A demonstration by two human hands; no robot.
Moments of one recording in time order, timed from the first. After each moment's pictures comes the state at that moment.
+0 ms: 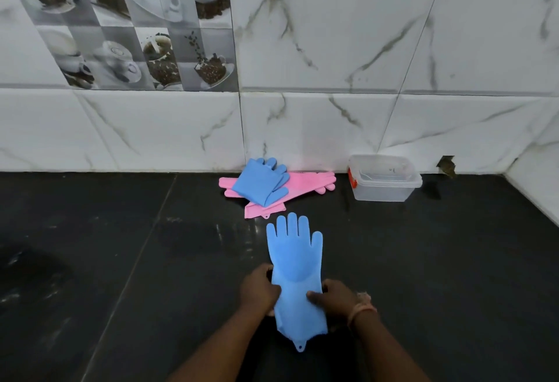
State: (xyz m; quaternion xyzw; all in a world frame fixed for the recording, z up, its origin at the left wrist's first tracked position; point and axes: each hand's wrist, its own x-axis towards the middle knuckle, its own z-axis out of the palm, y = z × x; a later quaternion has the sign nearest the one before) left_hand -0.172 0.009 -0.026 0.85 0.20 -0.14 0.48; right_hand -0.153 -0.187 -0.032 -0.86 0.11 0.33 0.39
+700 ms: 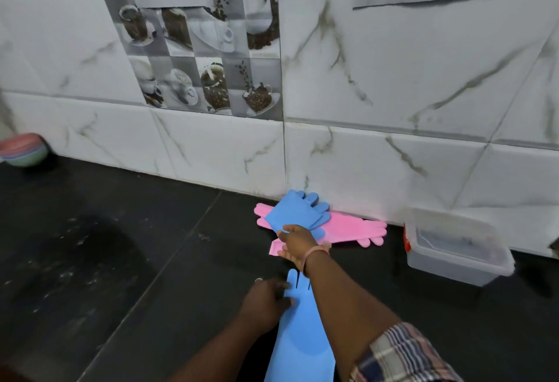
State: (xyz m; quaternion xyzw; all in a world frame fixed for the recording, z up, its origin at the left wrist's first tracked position) left_hand -0.100 0.009 0.003 0.91 0.18 -0.09 0.35; right_hand 0.050 -0.047 0.014 -0.67 0.04 0.33 0.66
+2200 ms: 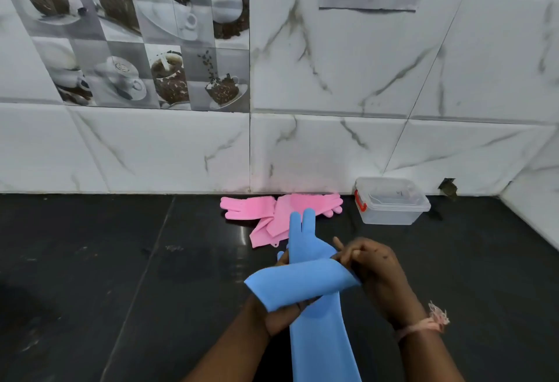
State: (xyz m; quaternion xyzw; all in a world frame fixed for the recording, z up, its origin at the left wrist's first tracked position) left_hand -0.134 0.041 0.026 0.28 0.15 -0.26 0.91; right_hand -0.126 -0.166 0.086 -0.64 -0.13 0.03 0.76
